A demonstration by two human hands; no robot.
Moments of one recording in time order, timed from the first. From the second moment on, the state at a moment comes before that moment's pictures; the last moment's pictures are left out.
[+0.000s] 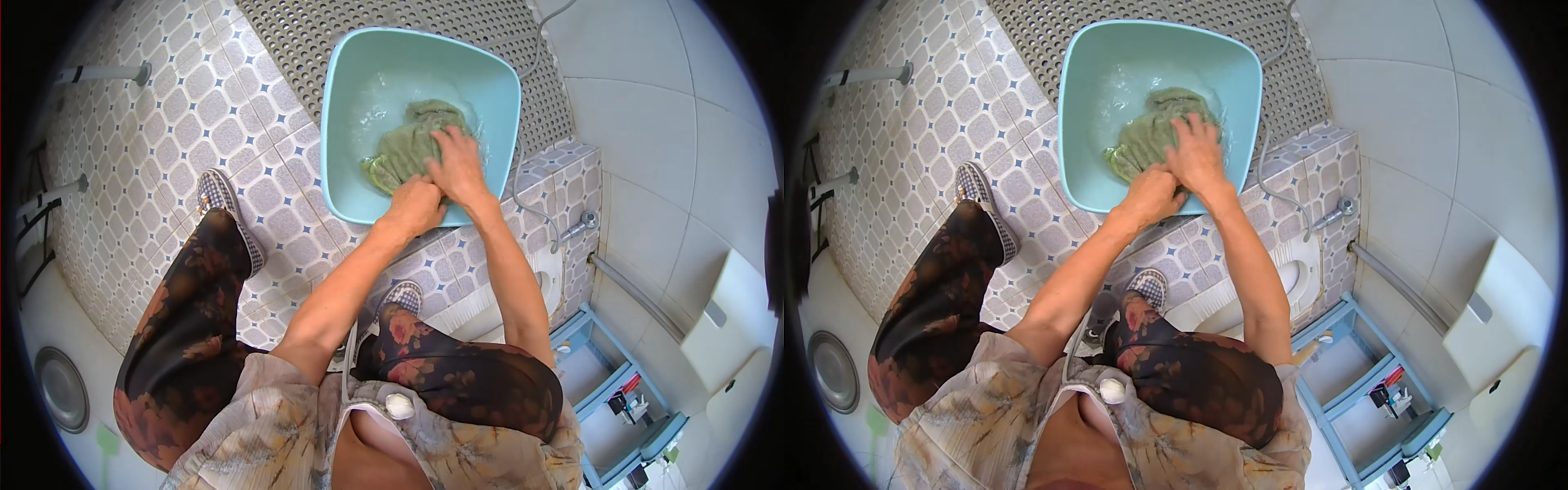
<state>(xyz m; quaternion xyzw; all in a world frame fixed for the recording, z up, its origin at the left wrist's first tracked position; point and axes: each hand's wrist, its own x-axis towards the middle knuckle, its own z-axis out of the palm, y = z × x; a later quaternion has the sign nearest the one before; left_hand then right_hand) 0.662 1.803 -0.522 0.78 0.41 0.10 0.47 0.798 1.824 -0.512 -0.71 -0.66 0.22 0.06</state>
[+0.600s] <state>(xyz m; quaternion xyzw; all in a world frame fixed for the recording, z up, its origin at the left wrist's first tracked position) 0.644 1.871 -0.548 -0.04 0.43 0.25 0.87 0.748 1.826 -0.438 -0.63 -0.29 0.60 0.39</state>
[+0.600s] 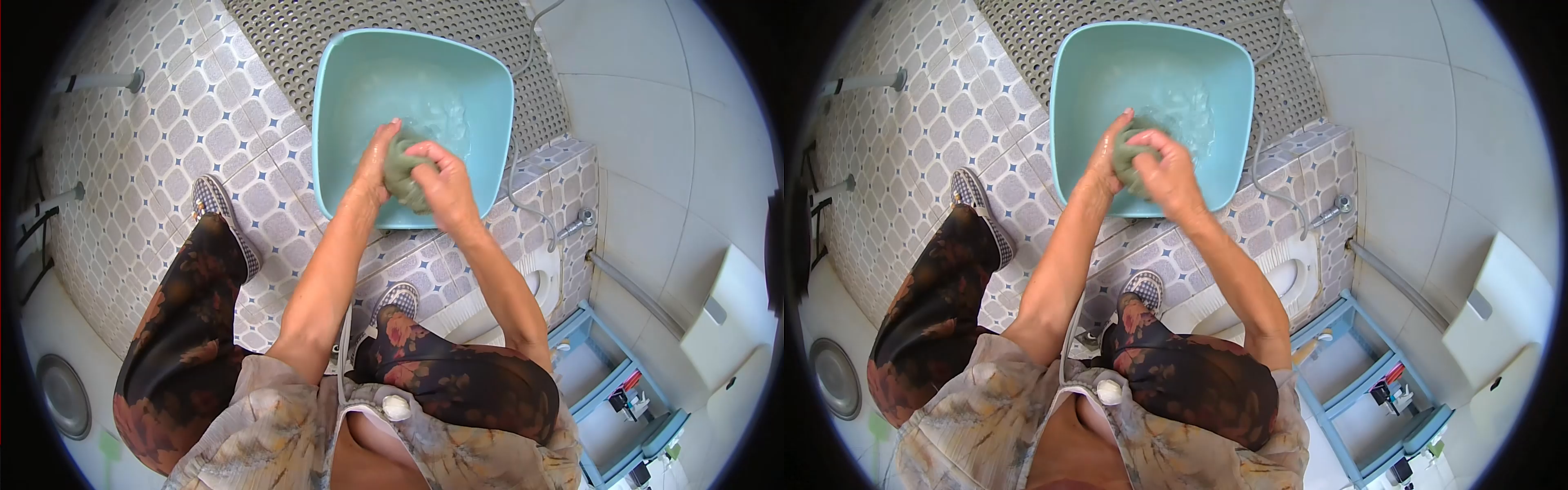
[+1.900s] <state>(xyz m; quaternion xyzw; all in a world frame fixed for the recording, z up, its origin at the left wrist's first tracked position) 0.649 1.866 -0.503 -0.04 0.57 0.24 0.78 0.782 1.825 -0.513 -0.75 -0.53 0.33 0.20</state>
